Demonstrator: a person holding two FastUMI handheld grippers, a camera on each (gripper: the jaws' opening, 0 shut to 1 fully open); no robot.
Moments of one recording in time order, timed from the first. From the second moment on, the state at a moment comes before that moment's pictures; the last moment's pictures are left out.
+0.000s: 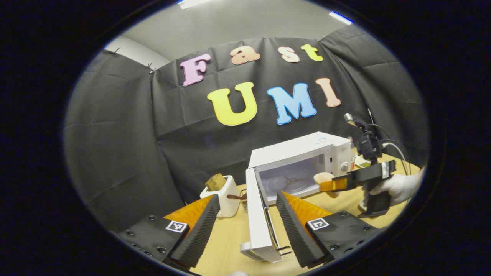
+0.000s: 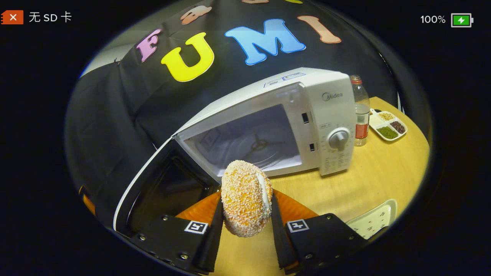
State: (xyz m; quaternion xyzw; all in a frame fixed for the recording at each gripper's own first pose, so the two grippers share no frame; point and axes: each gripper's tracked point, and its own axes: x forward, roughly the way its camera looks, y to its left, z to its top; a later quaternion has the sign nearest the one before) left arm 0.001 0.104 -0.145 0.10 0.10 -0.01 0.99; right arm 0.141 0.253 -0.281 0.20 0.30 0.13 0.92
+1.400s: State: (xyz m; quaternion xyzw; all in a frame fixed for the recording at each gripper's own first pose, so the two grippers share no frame) left arm 0.019 0.135 -0.172 0.11 0.09 -0.02 0.99; right arm 0.325 0.266 -0.322 0.19 0.13 -0.07 0.97
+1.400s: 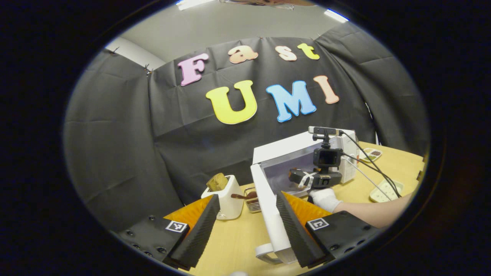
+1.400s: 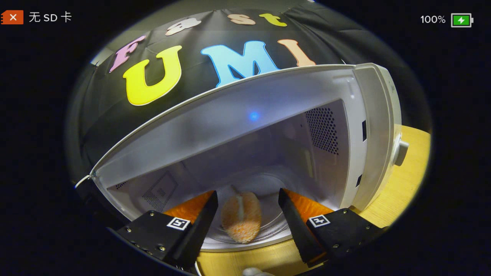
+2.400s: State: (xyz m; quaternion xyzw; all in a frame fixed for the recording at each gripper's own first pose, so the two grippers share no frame) left arm 0.011 0.192 -0.175 0.09 0.09 0.05 0.99; right arm 0.171 0.175 -0.181 0.05 0.10 0.00 0.99
